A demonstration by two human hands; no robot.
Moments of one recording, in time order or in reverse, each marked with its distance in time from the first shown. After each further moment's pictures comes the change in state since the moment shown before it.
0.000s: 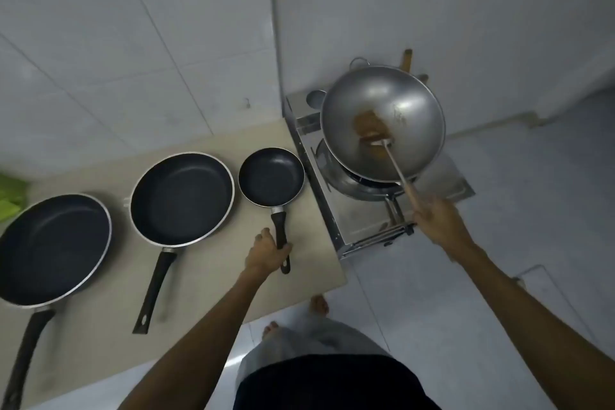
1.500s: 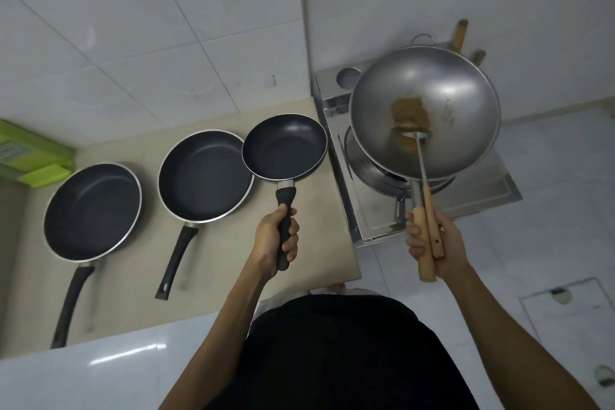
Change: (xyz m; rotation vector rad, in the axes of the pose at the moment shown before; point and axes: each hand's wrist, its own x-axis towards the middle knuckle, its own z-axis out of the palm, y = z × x) left_hand -0.035 0.042 -0.011 -1.362 -0.149 -0.133; right_hand 0.013 0.058 0.077 1.720 -0.742 0.636
